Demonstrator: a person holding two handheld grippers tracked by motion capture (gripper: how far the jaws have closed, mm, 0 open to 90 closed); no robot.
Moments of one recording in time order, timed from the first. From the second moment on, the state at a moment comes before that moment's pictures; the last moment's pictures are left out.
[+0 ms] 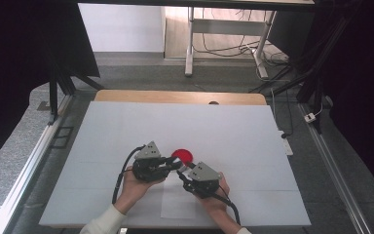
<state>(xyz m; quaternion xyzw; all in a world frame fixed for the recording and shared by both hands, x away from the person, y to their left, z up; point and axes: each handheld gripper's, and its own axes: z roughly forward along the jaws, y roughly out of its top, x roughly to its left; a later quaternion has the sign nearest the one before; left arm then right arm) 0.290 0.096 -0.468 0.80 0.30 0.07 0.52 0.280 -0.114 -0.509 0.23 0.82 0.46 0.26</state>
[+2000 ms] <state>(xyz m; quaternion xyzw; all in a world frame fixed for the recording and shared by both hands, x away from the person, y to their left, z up) 0.292 0.094 -0.473 0.80 0.31 0.07 0.51 0.275 -0.109 -0.515 0.21 0.83 0.43 0.28</state>
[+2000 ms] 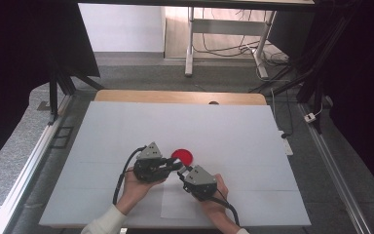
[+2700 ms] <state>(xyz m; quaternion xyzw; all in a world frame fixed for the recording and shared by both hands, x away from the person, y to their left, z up) 0.293 0.095 -0.474 0.80 0.31 0.06 0.50 0.275 -0.110 -0.516 0.21 0.83 0.43 0.28</state>
